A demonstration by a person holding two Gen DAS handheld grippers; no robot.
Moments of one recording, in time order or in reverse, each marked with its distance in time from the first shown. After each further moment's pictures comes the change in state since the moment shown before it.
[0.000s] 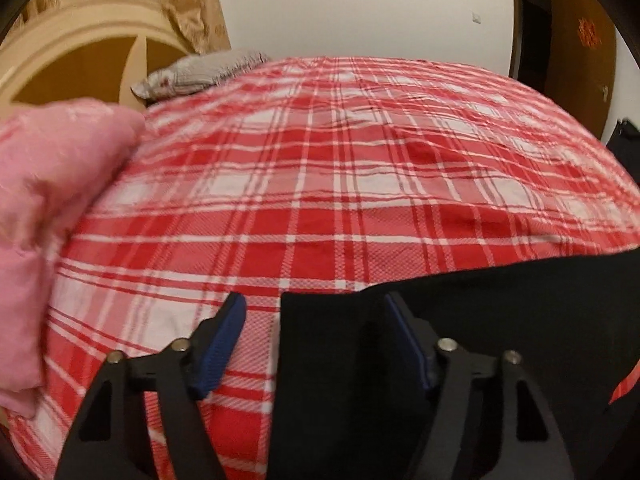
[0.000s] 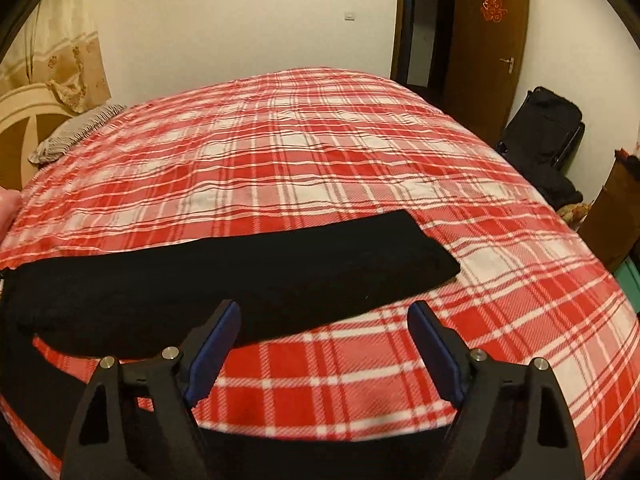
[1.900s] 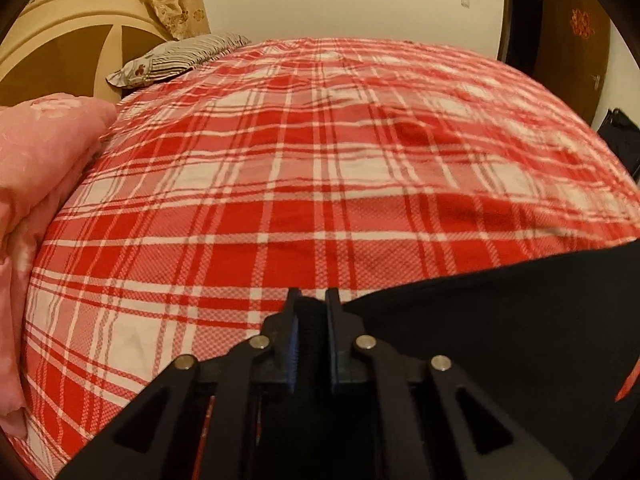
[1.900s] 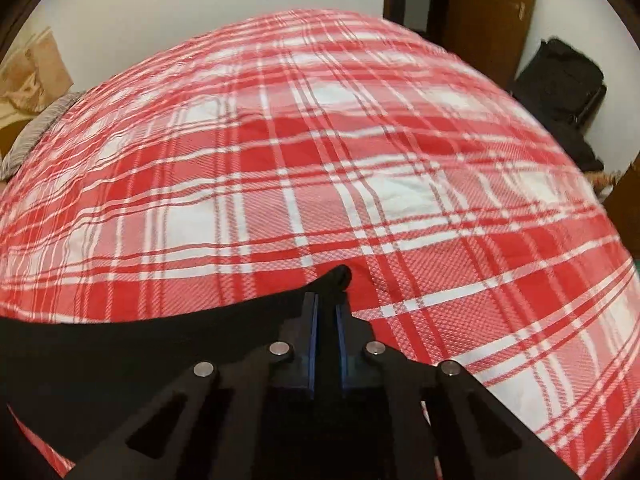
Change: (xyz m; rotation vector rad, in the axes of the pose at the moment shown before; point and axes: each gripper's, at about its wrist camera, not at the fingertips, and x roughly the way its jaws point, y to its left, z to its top) left arm 0.021 -0.006 0.011 0.036 0.045 -0.047; right arm 0.172 -0.092 0.081 0.050 0.198 0.027
